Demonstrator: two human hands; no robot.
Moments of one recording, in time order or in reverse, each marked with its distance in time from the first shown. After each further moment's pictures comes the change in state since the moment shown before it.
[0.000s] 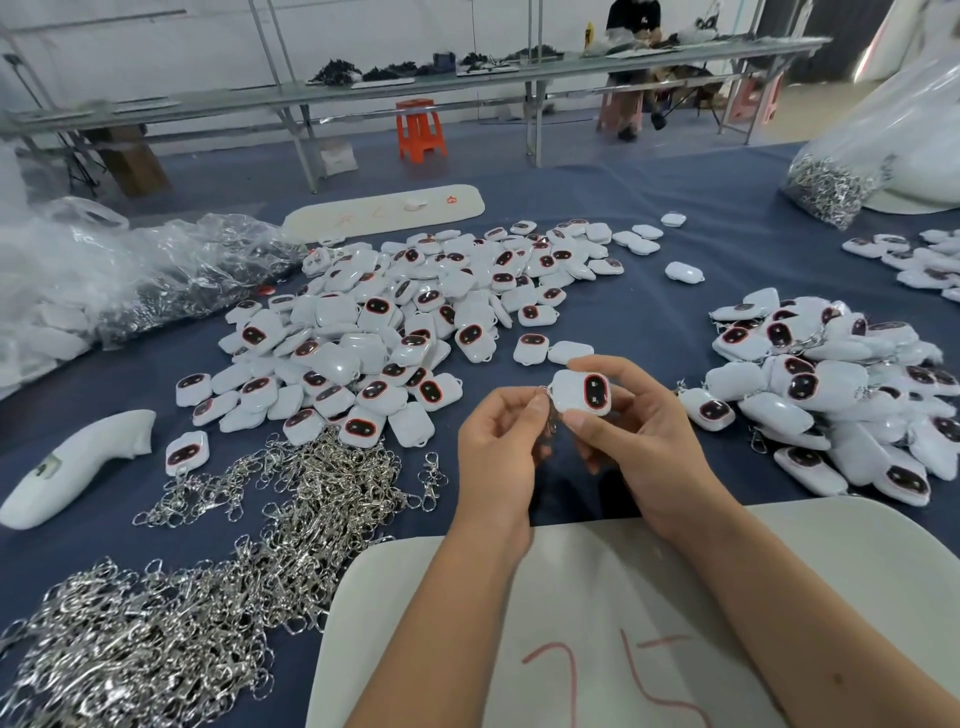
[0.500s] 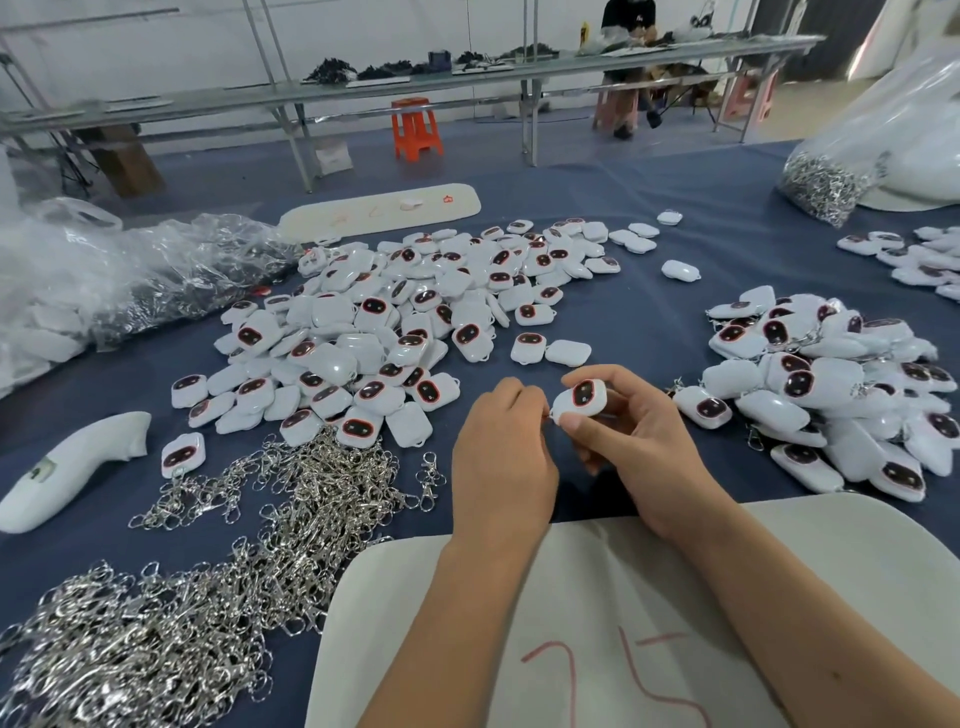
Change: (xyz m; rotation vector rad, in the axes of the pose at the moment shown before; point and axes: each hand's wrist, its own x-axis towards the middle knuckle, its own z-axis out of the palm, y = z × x) left_hand -0.001 0.008 -0.007 1.260 -0.001 0.691; right_hand -0.001 0.003 -0.002 -0.061 0.000 0.036
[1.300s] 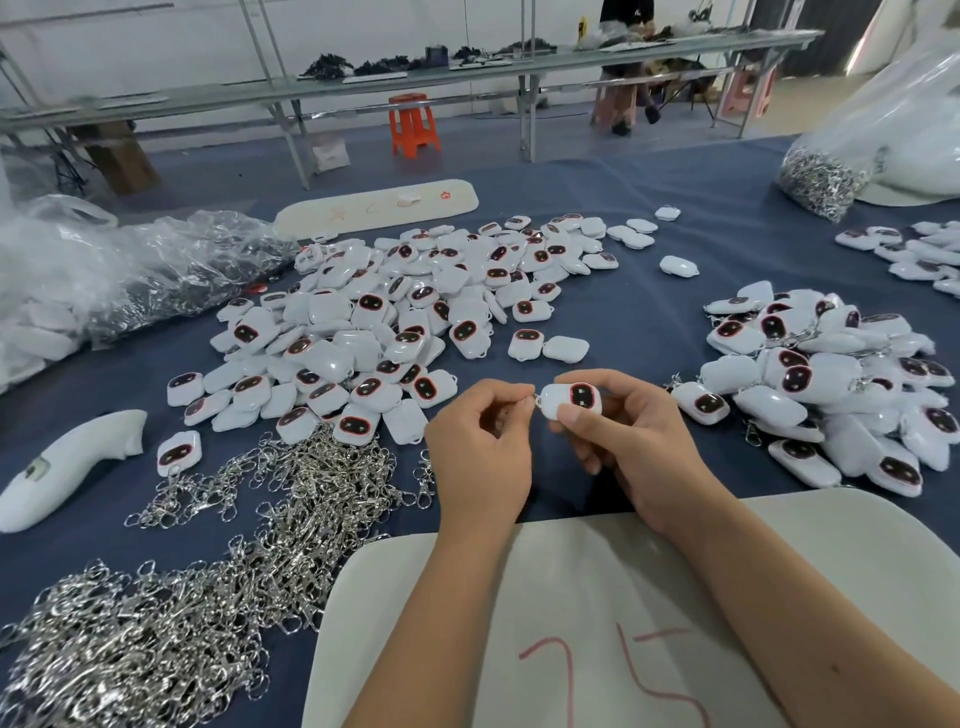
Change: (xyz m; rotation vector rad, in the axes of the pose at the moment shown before) left_hand -0.001 -0.009 0.000 -0.600 0.204 -0.284; right_hand 0.002 0.003 0.000 0.121 0.003 0.080
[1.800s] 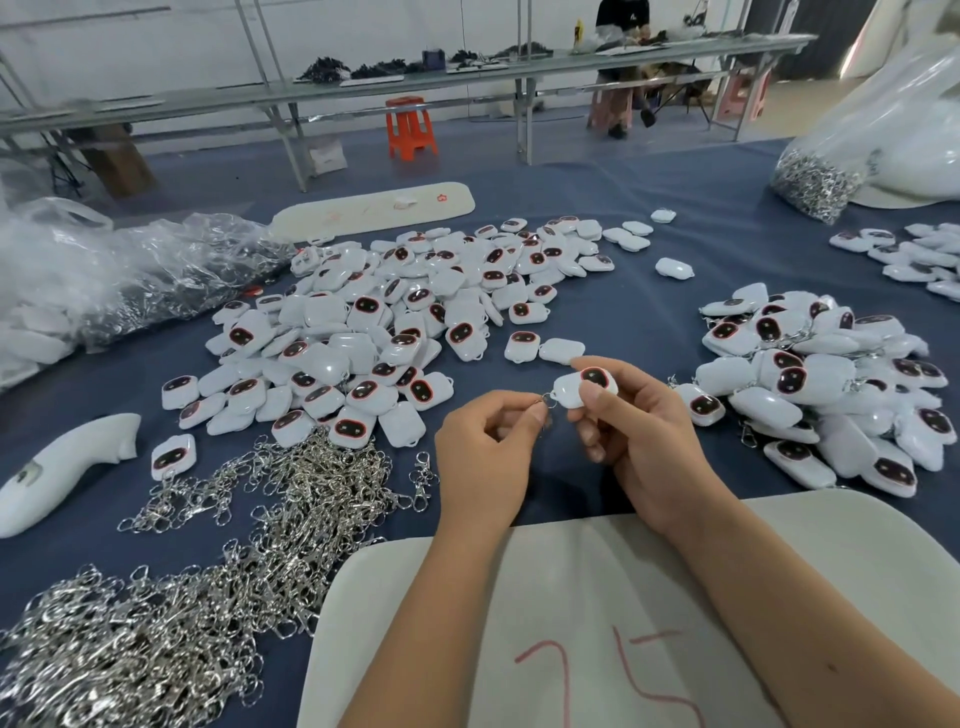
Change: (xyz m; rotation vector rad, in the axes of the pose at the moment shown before) left_hand 0.000 -0.001 0.003 -0.031 -0.169 -0.160; right_hand 0.003 0.000 -0.005 0.162 0.112 0.024
